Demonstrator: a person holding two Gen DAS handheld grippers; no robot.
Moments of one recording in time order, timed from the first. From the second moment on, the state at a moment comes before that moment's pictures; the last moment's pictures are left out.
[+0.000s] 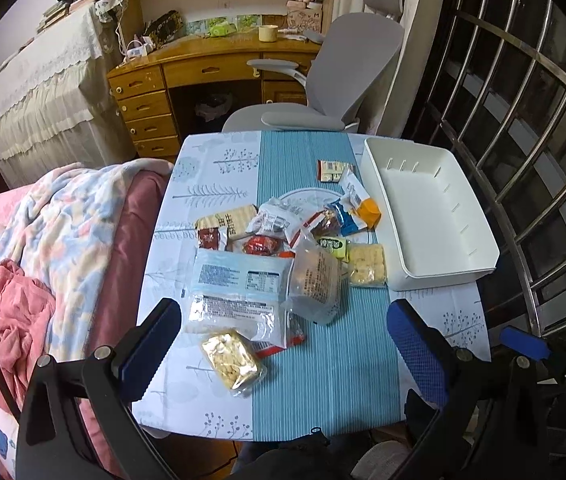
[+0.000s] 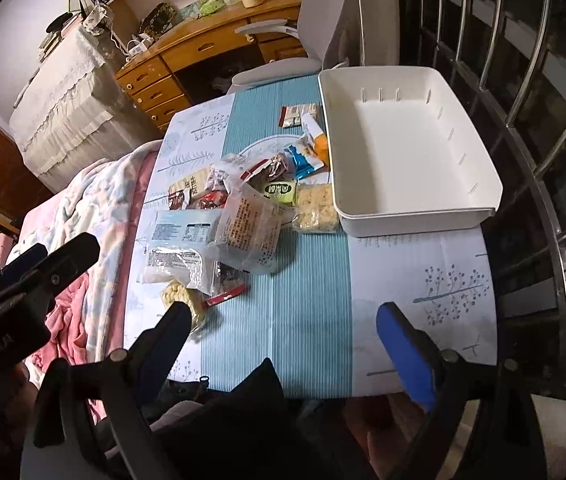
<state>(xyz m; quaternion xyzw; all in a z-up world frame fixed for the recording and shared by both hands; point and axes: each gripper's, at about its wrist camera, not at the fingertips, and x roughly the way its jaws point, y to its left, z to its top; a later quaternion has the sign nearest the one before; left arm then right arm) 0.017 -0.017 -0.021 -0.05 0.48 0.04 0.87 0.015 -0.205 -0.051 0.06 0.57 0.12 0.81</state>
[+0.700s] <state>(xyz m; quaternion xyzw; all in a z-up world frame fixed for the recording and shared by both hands) -0.019 -0.001 -0.065 -0.13 0.54 0.14 0.82 0.036 -0.225 -0.094 0.08 0.62 0.15 0.76</state>
